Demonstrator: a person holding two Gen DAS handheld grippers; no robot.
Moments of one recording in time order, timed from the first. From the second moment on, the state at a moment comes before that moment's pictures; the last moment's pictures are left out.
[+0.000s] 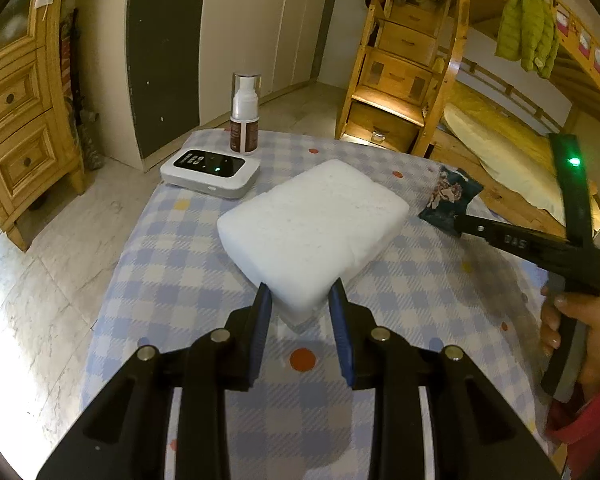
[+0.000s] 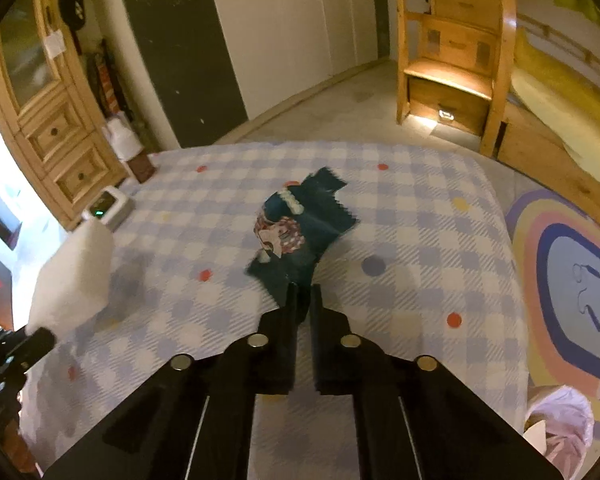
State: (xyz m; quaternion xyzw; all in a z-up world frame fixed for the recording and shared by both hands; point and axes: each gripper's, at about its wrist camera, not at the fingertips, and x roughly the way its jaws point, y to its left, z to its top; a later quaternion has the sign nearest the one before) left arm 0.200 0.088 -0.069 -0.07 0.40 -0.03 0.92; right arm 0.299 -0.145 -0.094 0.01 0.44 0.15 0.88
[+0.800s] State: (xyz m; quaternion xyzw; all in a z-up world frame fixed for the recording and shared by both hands) left arm 0.099 -0.083 -0.030 0.03 0.35 -0.21 0.91; right arm 0.083 -0.250 -0.027 0.07 0.39 0.04 0.92
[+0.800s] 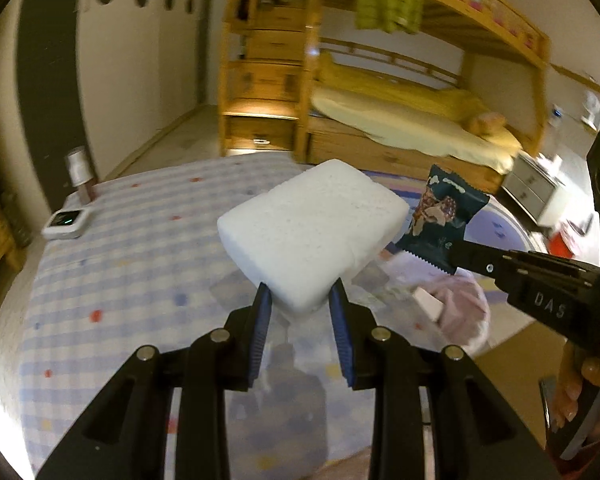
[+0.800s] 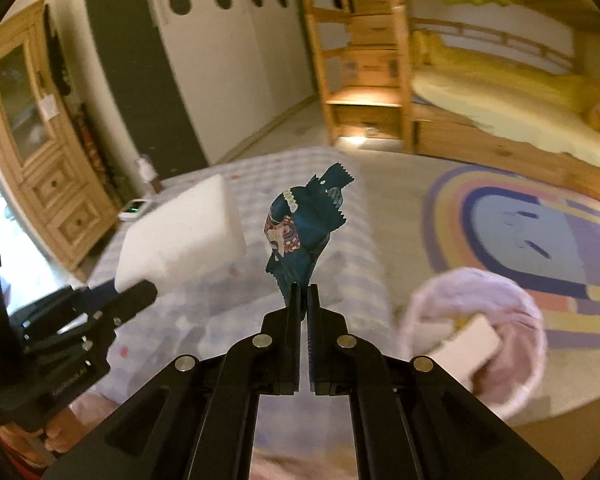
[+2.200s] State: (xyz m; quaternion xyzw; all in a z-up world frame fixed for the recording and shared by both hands) left arm 0.103 -0.262 -0.069 0.11 0.39 -0.32 0.86; right arm 0.014 -0.433 -0.066 0.18 0.37 -0.15 0.90
